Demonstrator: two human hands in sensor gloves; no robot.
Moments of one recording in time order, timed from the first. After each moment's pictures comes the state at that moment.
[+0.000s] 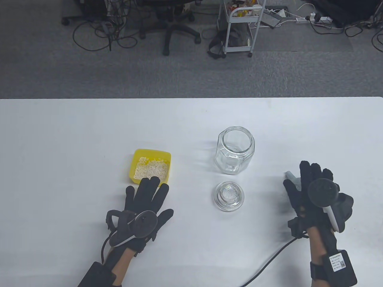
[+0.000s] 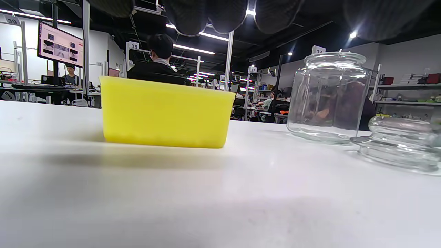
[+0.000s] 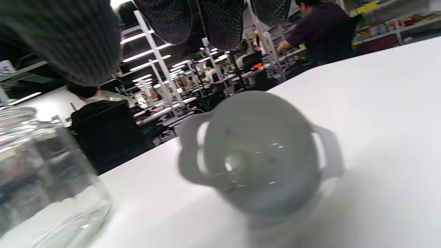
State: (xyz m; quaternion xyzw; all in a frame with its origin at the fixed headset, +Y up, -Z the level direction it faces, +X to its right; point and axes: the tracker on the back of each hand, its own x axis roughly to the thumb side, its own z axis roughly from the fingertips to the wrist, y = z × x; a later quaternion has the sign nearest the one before) left_hand -0.172 -0.729 -0.177 0.03 -0.16 0.07 0.98; right_hand 0.328 -0.699 -0.215 -0.20 -0.05 0.96 0.19
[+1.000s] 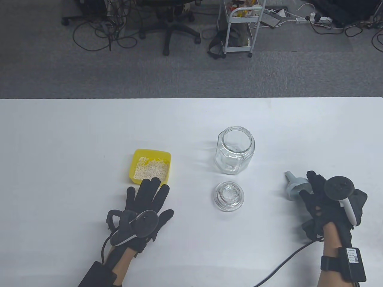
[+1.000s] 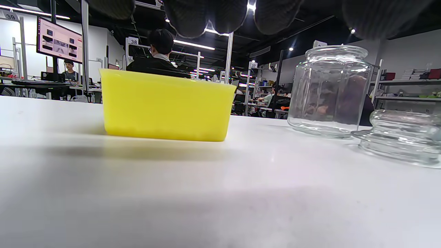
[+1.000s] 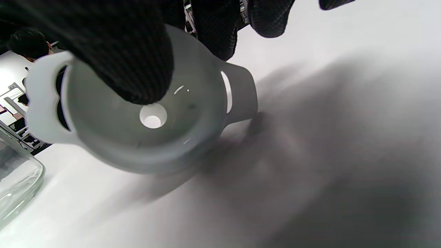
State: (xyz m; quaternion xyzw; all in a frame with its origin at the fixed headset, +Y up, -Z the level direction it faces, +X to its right) left_hand -0.172 -0.731 -0.178 0.03 -0.16 0.07 0.98; right_hand 0.378 -0.746 -0.230 -0.22 0.06 0.95 0.23
